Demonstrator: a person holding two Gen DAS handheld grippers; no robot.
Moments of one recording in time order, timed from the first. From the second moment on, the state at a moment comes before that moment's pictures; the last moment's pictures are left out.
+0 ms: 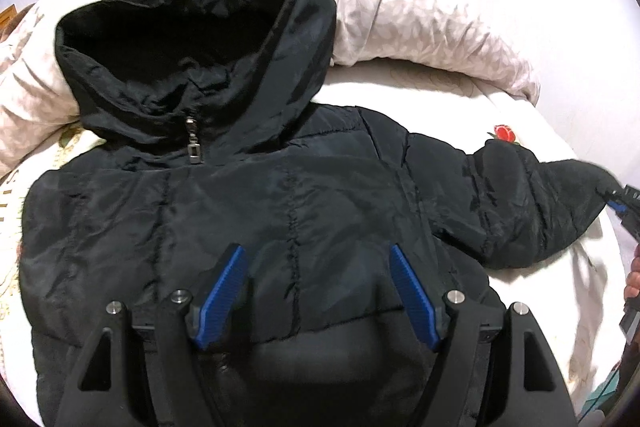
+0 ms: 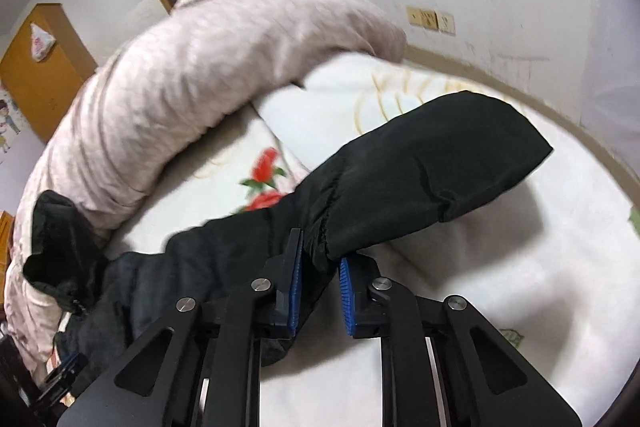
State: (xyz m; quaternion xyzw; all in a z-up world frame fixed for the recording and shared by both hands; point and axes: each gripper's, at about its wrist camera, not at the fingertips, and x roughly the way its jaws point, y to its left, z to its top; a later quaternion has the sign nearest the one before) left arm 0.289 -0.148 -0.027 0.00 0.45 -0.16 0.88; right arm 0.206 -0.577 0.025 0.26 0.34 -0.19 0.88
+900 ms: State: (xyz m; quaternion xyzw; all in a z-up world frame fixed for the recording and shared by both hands) left arm 0.237 -0.030 0.033 -0.05 0.42 -0.11 0.90; right arm 0.220 -0.386 0.141 0.14 0.31 -0.04 0.94
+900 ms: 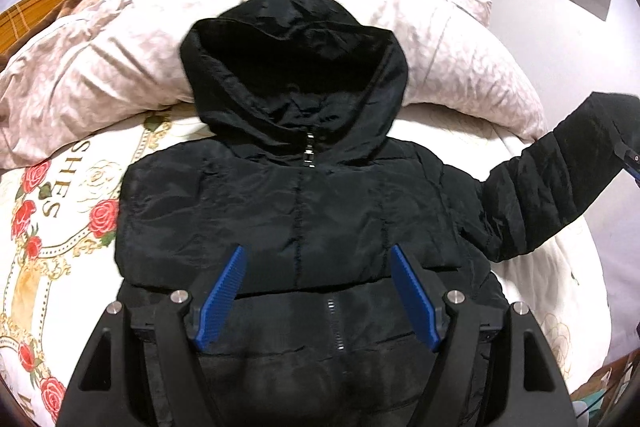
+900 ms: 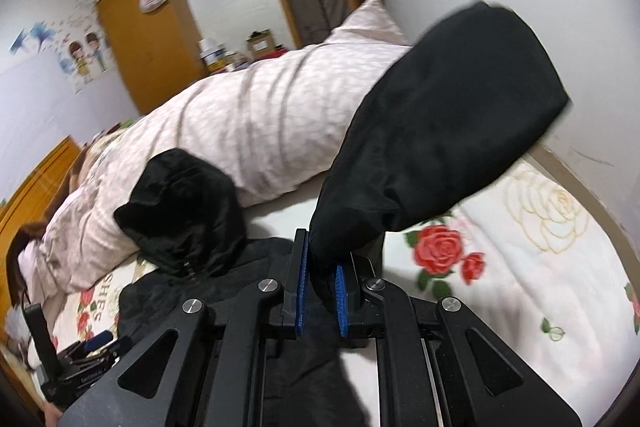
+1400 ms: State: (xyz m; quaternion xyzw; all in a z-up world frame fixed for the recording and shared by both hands) left arm 0.232 0.049 0.025 -0.10 0.41 -0.07 0.90; right arm 0.262 -0.262 0.096 0.11 0.36 0.06 0.92
